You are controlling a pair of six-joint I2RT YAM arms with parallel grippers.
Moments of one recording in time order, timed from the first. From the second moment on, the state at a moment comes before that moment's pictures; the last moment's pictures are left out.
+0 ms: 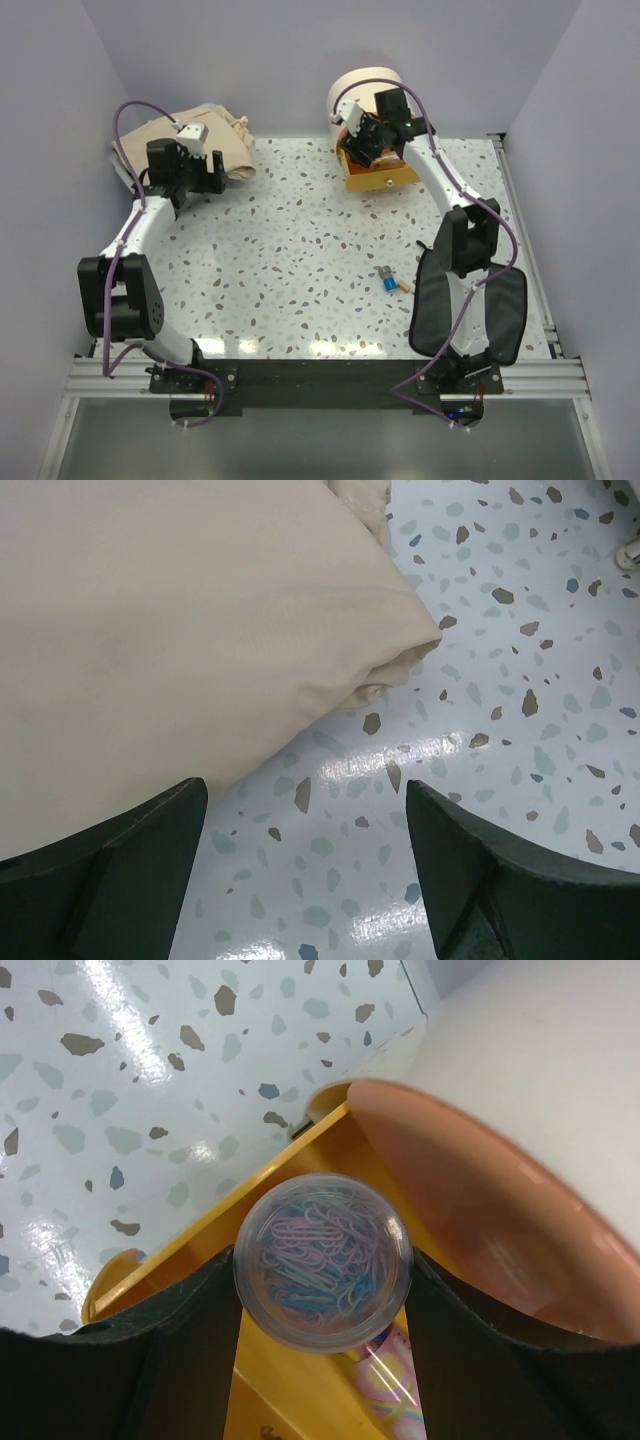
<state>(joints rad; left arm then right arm) 0.07 1.57 1.16 -0.12 0.28 0.07 0.33 2.20 2.17 -0.72 -0.30 -0.73</state>
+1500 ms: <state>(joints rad) 0.05 1.67 1.21 -0.12 0.28 0.08 0.29 2.24 2.32 -0.85 -0.38 -0.75</state>
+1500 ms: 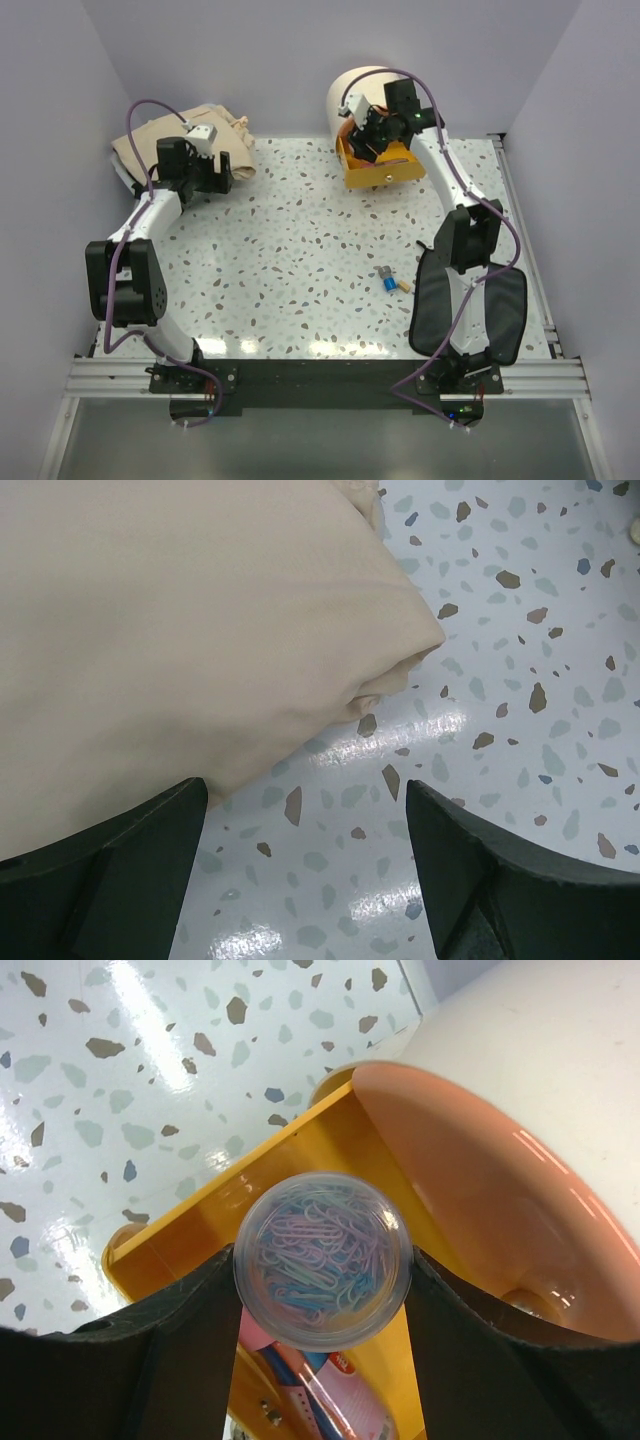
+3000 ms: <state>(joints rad) 0.01 1.72 1.26 -0.09 0.32 0.05 0.29 1.88 2.02 -0.74 -0.28 -0.63</state>
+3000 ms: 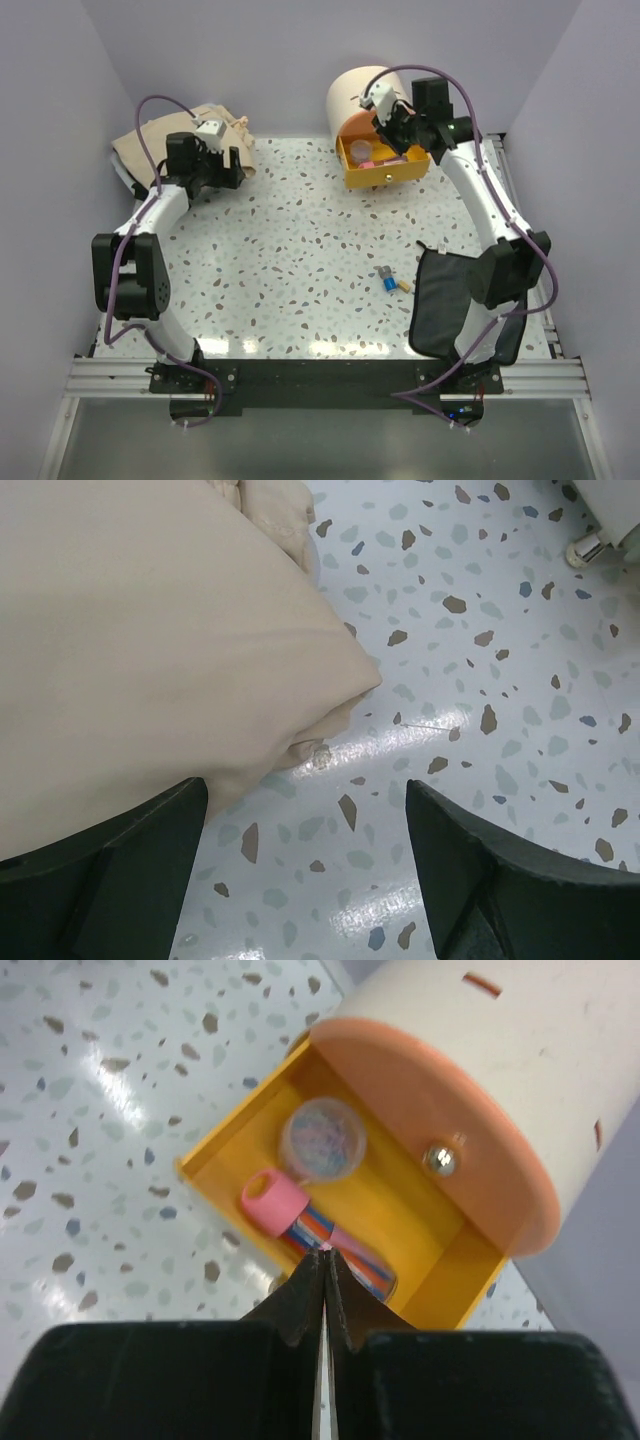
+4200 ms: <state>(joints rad) -0.16 1.76 1.29 -0.08 0.31 0.03 0.29 2.00 1.82 -0.59 -0.28 -0.70</state>
